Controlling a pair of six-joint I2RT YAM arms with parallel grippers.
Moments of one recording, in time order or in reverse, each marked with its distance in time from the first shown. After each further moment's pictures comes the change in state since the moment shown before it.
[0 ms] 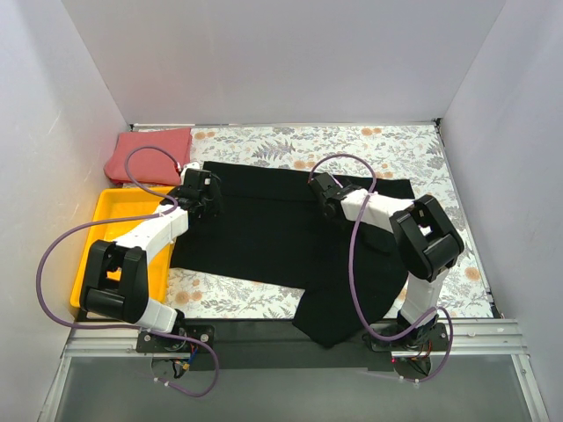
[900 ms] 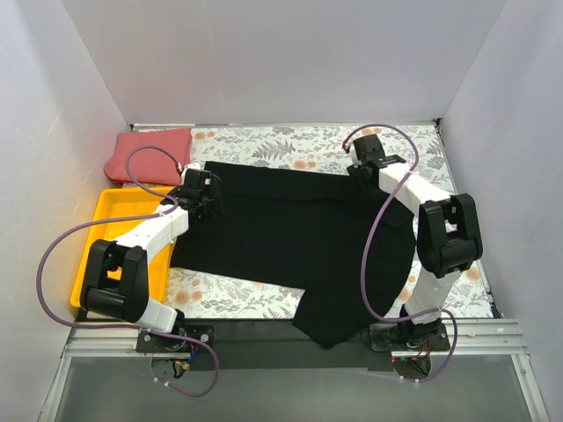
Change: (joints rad) left arm 0.000 0.004 0.000 0.001 0.011 0.005; right arm -0.332 -0.023 0.207 -0.048 -0.395 -0.046
